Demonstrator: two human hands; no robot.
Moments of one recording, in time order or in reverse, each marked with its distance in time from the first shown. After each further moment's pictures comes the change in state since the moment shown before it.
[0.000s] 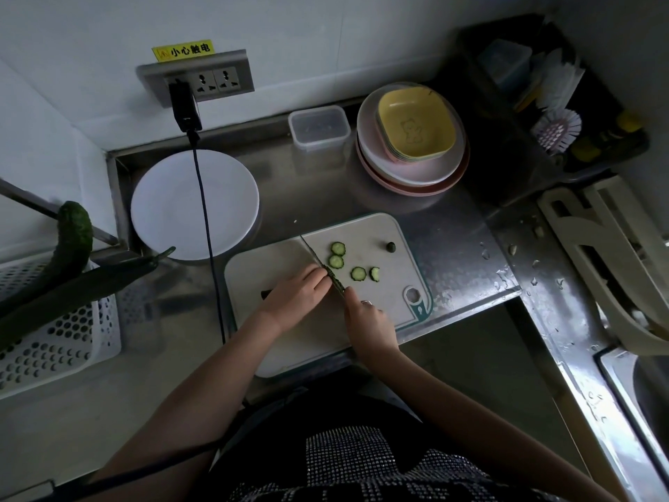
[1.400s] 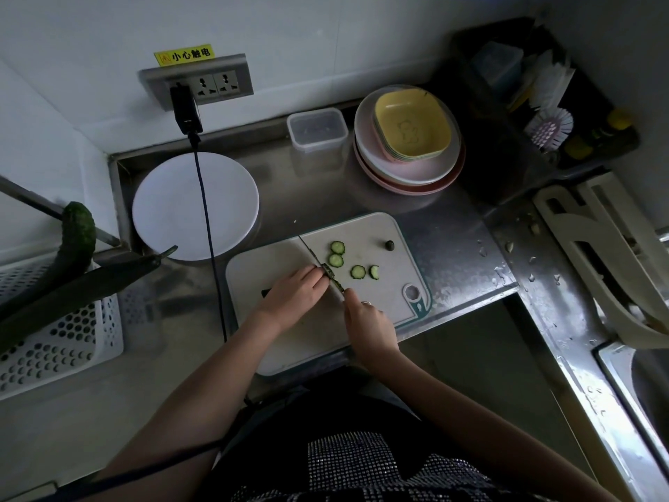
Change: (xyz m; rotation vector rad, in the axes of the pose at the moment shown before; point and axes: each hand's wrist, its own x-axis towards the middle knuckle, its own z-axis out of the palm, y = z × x) left_hand 0.002 0.006 -0.021 0.050 -0.134 -0.020; right_hand -0.008 -0.001 0.005 0.011 0.028 -0.010
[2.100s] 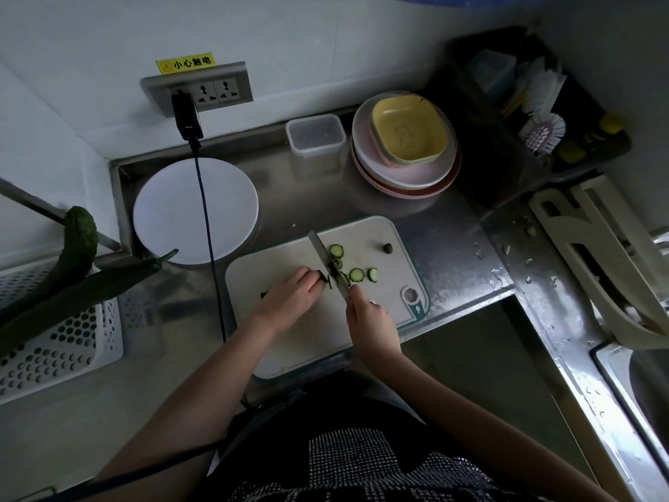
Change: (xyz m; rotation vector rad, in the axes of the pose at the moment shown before) left_hand -0.008 -0.010 0.022 -0.043 0.056 -0.002; right_hand -0.004 -0.004 -0.013 0.141 0.117 0.053
